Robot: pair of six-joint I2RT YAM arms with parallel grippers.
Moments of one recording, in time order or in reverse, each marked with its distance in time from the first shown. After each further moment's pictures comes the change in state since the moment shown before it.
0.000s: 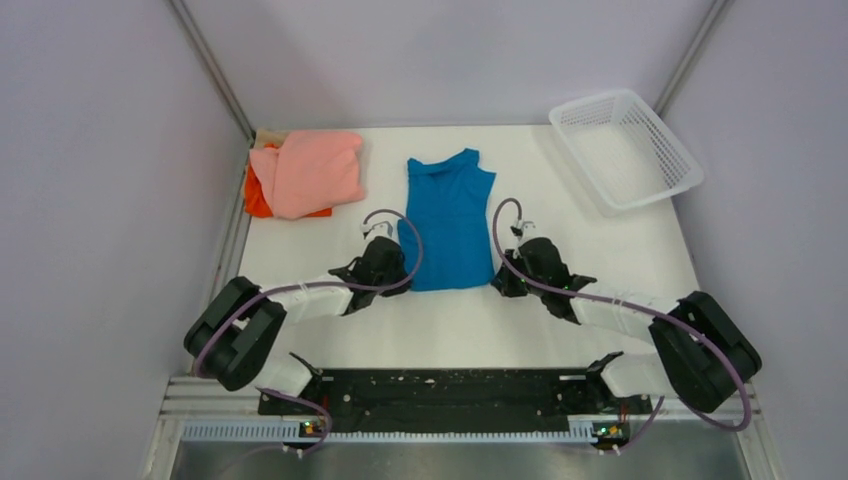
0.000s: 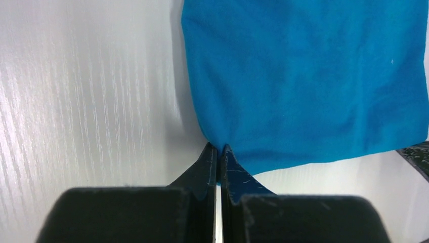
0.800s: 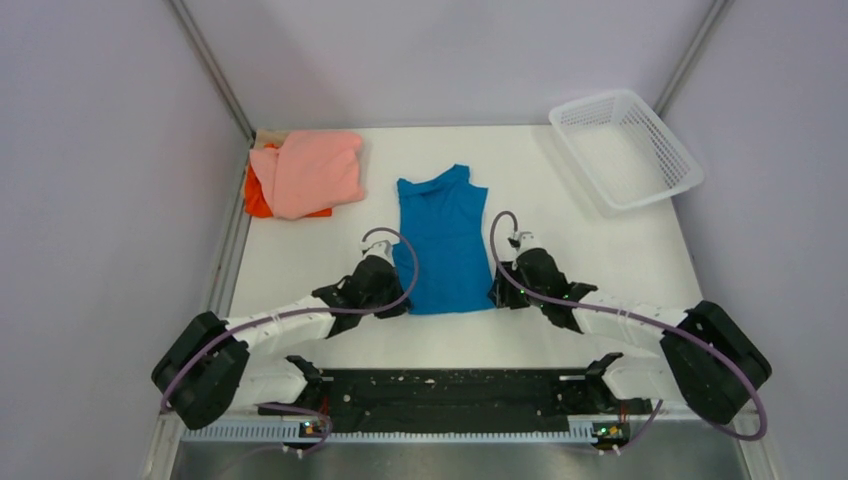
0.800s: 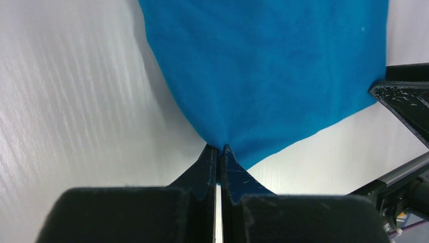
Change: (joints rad) left arm -0.075 -0.247 -0.106 -0.123 0.113 -0.026; right arm 0.078 -0.126 -0.040 -0.085 0.082 -0.004
